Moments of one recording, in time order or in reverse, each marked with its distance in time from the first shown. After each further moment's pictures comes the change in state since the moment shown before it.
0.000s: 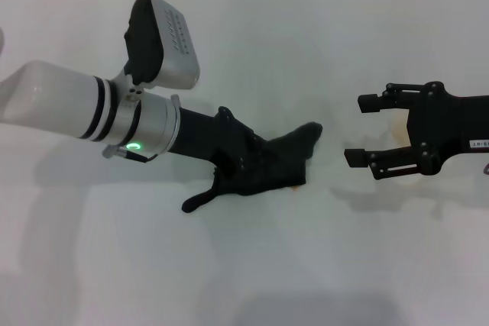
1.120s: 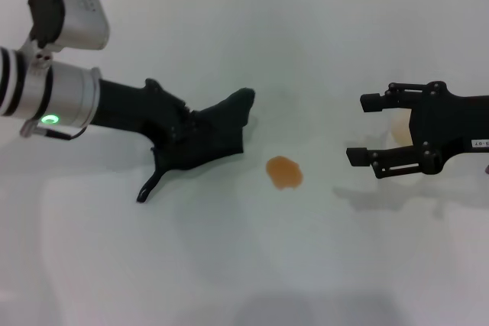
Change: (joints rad) left arm 0.119 0.012 -0.318 0.311 0.315 0.230 -0.153; right arm -0.003 0.000 0.005 0.002 0.000 0.001 0.000
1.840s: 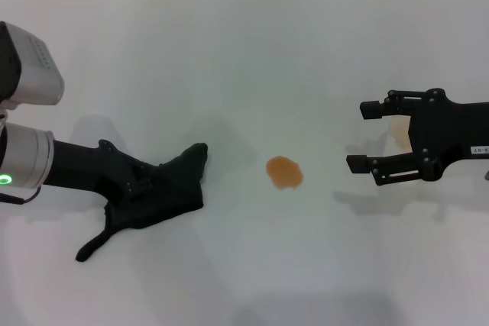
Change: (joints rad) left arm 0.154 0.000 0.000 0.073 0.077 0.060 -0.104; right arm -0.005 0.000 -0.009 0.006 -0.009 0.000 -0.001
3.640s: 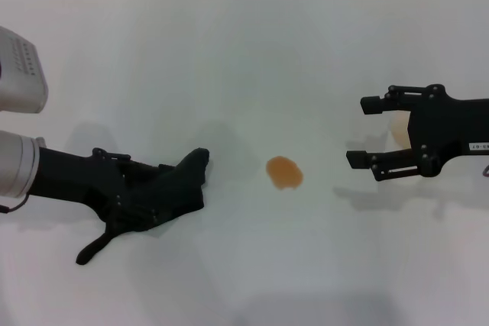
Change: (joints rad) left arm 0.038 0.002 -0.002 0.091 -0.002 0.120 0.013; right arm 0.003 0.002 0.000 0.005 -0.003 0.020 -0.025
